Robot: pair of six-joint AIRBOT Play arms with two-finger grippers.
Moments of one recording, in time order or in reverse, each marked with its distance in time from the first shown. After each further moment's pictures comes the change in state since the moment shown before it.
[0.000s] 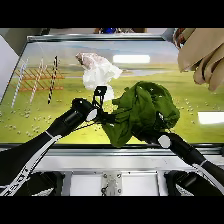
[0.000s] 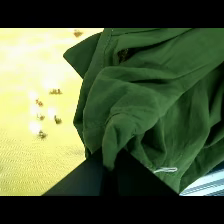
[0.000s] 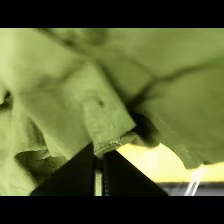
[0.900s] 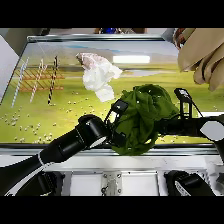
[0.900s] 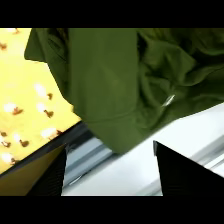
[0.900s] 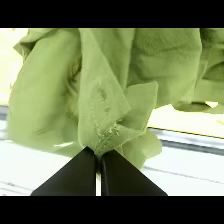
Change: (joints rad) left arm -0.278 0.133 0.021 0.042 -0.130 0.057; right arm -0.235 0.289 0.456 -0.310 0.898 -0.292
